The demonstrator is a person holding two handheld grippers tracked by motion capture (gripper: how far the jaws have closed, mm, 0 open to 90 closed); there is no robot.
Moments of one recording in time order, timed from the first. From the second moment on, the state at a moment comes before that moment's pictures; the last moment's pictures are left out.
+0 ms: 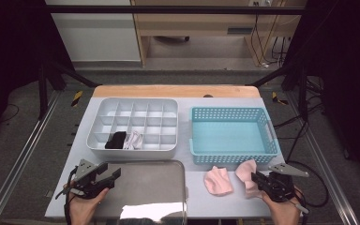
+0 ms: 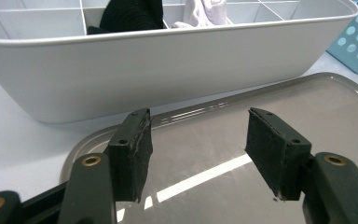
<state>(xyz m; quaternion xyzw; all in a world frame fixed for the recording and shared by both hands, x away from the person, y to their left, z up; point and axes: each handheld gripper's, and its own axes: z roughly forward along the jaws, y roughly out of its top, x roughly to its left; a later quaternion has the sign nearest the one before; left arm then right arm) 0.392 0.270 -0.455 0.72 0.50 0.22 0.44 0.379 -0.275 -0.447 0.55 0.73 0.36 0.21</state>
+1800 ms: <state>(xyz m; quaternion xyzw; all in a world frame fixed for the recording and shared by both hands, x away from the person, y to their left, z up) 0.384 0.271 -0.444 0.71 0.50 0.20 0.45 0.395 -0.140 -0.473 0.44 0.82 0.34 0.16</state>
